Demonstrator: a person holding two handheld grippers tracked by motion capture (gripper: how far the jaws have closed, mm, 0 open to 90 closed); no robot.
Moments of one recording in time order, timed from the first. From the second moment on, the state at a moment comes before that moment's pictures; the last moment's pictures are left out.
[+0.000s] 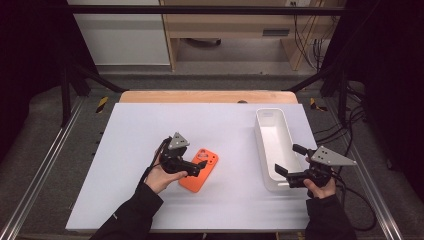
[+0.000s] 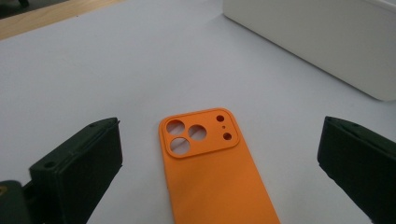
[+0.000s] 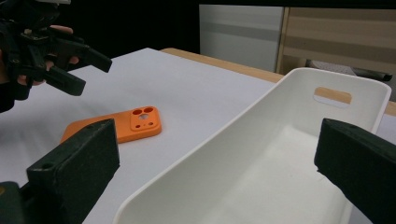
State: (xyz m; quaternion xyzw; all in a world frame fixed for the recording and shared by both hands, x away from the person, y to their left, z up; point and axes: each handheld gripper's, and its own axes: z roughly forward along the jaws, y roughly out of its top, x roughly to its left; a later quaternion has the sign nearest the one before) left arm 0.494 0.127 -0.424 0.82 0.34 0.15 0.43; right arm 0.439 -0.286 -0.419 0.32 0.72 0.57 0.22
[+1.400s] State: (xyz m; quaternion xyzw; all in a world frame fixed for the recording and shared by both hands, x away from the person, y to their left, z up) left arm 0.503 0.103 -0.463 0.85 0.36 0.12 0.37; right arm 0.440 -0.285 -0.419 0.33 0.72 0.57 0.22
